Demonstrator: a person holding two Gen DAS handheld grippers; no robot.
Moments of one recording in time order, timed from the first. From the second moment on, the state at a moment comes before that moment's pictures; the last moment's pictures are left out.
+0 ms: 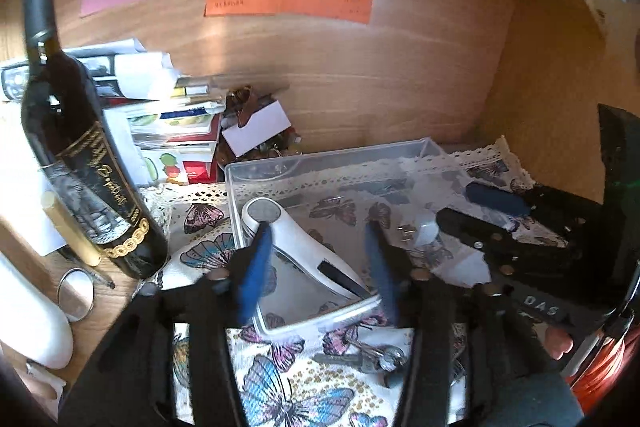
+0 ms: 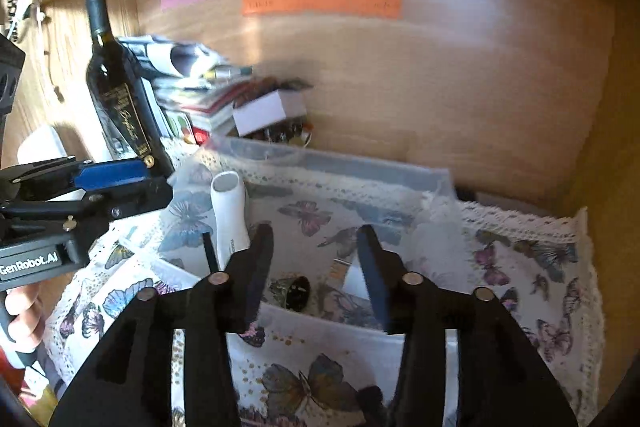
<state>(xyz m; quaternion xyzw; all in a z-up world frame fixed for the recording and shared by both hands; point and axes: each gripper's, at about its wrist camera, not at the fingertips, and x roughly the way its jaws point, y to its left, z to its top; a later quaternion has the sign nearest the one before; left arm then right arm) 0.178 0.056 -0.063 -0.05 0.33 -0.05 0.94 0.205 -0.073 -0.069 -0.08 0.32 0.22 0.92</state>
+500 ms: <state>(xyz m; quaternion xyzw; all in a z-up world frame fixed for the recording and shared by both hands) 0.134 0.021 -0.111 -0.01 0.39 -0.06 0.92 0.152 -0.115 -0.083 -0.10 0.32 0.17 0.93</state>
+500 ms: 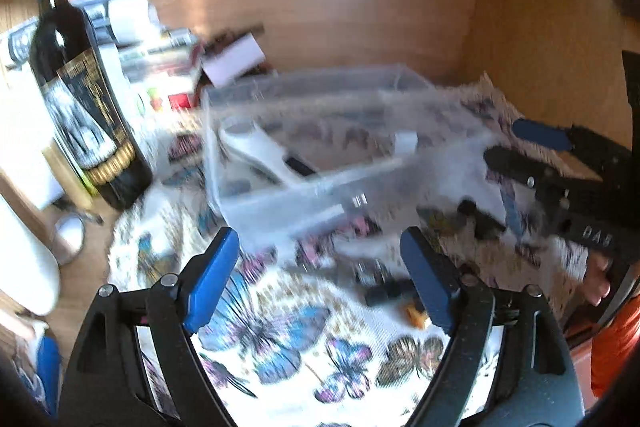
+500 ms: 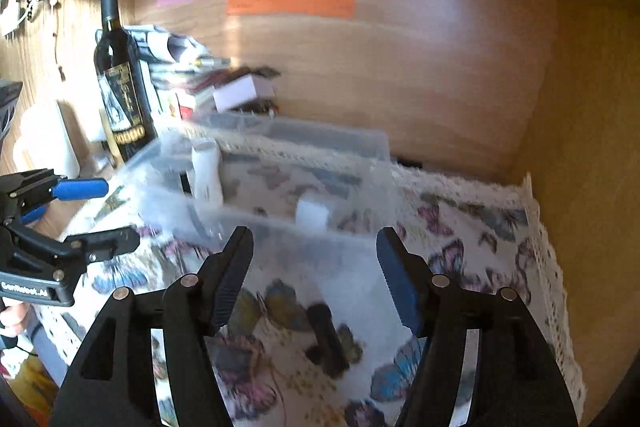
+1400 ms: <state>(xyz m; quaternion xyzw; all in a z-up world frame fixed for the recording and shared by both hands) 0.139 -0.030 -0.166 -0.02 0.47 -0.09 0.88 0.152 -0.136 -0.155 -0.09 0.42 0.20 0.88</state>
